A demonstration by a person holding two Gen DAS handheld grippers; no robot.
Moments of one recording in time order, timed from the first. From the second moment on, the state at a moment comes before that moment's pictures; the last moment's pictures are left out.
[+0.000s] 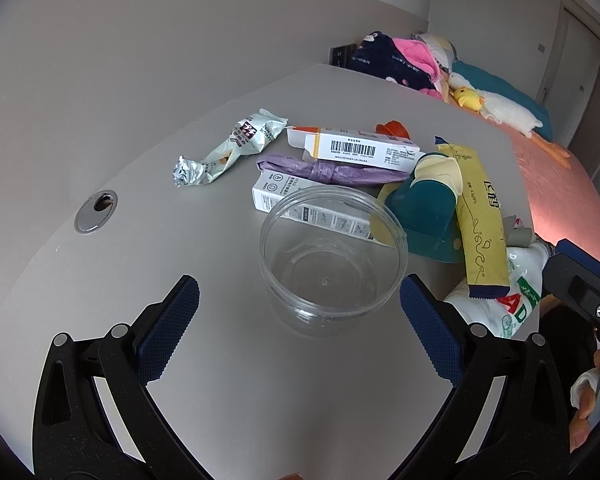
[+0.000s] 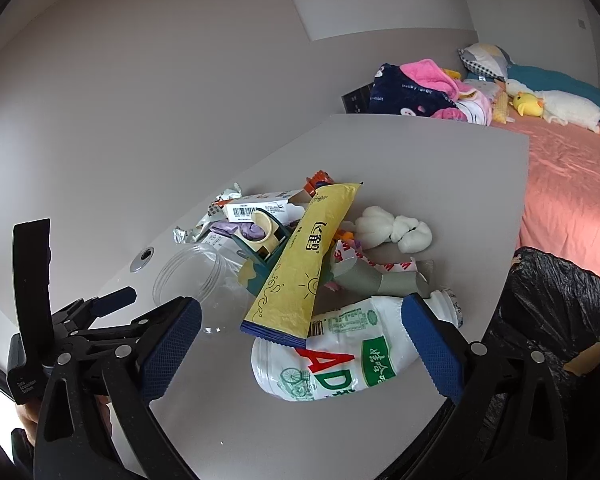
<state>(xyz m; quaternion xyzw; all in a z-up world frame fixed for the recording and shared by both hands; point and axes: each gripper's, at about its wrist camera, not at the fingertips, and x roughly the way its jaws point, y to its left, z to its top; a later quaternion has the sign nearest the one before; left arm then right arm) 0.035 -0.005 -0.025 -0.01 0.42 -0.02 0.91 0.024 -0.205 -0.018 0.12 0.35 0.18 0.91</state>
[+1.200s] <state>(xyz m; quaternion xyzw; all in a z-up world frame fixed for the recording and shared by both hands) 0.063 0.007 -0.030 -0.03 0.40 -0.04 0.92 0.040 -0.194 -0.030 0.14 0.37 0.23 0.89</state>
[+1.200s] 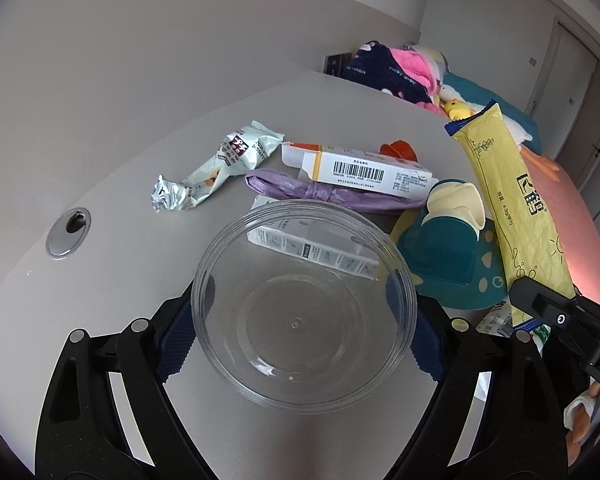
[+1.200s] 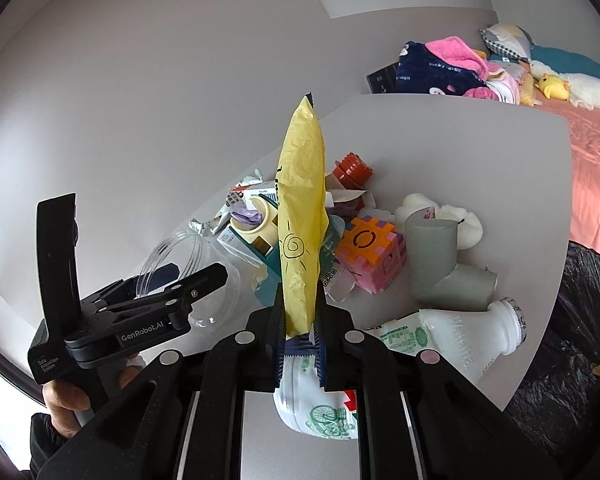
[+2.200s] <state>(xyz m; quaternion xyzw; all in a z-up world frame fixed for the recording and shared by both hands) 0.019 -0.044 0.036 -0.03 0.32 -0.08 0.94 -0.029 -0.252 0.042 0.14 0.24 0.20 0.94</state>
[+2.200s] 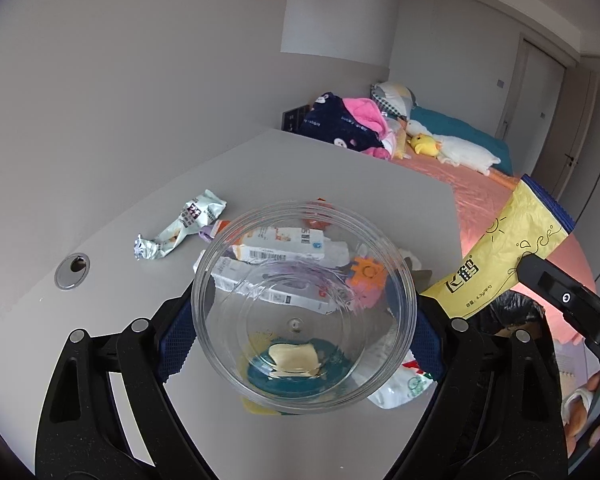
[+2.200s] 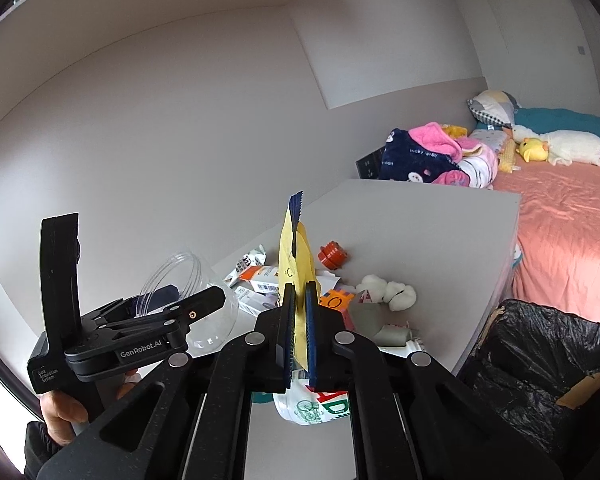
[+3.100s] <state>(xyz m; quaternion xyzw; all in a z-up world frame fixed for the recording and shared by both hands) 0.003 -0.179 0.062 0.01 0.30 -0.20 0.93 -0.094 -0.370 0.070 0.16 0.19 0.09 0.97</state>
